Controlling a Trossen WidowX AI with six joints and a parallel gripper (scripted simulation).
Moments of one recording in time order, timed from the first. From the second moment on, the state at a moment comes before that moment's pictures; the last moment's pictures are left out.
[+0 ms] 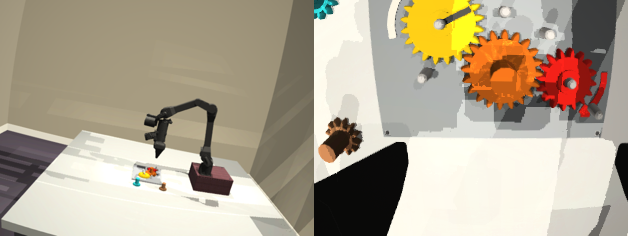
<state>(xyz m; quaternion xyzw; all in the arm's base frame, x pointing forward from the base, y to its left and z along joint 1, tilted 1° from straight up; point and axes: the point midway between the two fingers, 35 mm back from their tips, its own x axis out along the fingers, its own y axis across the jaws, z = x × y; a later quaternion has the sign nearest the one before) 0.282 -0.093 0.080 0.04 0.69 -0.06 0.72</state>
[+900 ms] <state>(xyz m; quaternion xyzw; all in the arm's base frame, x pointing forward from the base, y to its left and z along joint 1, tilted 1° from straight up) 0.271 0.157 0.107 0.04 0.69 -0.05 0.72</state>
